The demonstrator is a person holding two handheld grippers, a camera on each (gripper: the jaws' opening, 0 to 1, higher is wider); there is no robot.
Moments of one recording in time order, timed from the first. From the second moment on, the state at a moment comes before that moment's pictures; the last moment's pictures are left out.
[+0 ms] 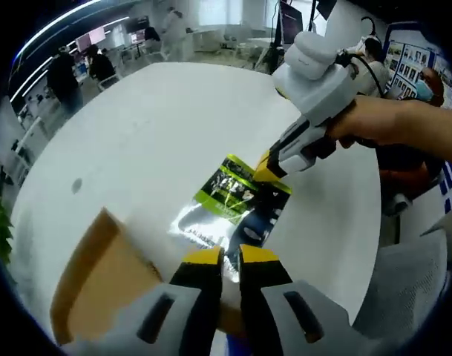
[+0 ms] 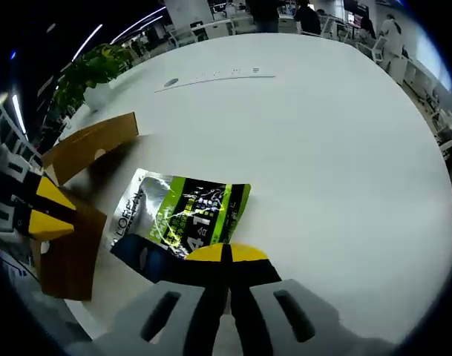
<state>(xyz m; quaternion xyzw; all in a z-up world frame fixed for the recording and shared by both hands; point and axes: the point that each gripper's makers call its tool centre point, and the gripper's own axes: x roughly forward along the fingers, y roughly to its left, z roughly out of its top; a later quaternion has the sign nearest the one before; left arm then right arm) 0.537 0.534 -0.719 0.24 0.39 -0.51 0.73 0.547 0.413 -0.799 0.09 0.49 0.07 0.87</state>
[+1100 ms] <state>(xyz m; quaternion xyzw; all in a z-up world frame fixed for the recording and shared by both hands) 0.545 0.589 -0.682 0.19 0.37 -0.47 0.78 0.535 0.402 -0.773 0.04 0.45 0.07 0.89</state>
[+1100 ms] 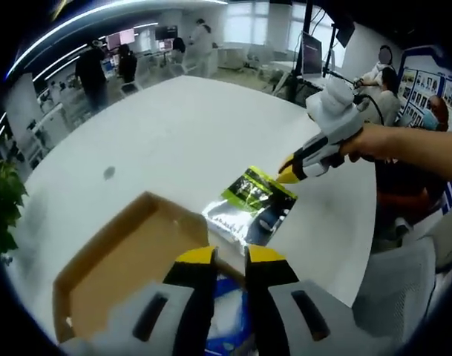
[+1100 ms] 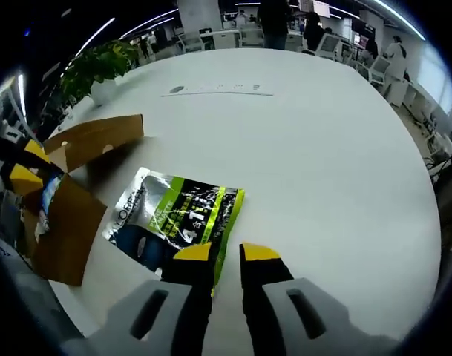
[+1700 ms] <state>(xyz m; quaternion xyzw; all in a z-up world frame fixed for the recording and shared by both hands) 0.541 0.634 -0.673 0.17 0.37 -0.44 0.80 0.516 0.425 -0.732 0.03 0.42 0.09 0.90</state>
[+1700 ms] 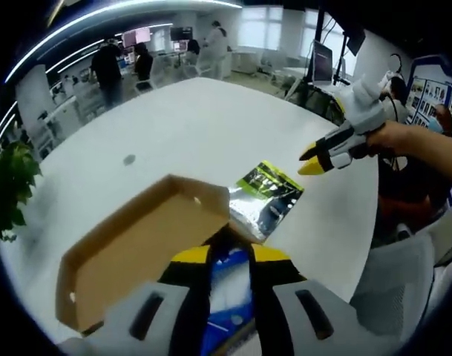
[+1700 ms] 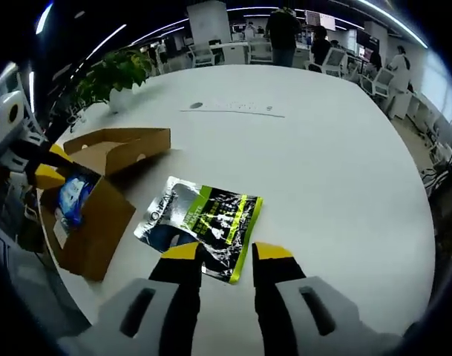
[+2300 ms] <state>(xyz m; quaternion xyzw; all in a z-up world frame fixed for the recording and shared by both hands) 0.534 0.686 -0.672 0.16 0.37 -0.41 0.81 0.500 0.466 -0.694 0.02 0.39 0.14 0.91</state>
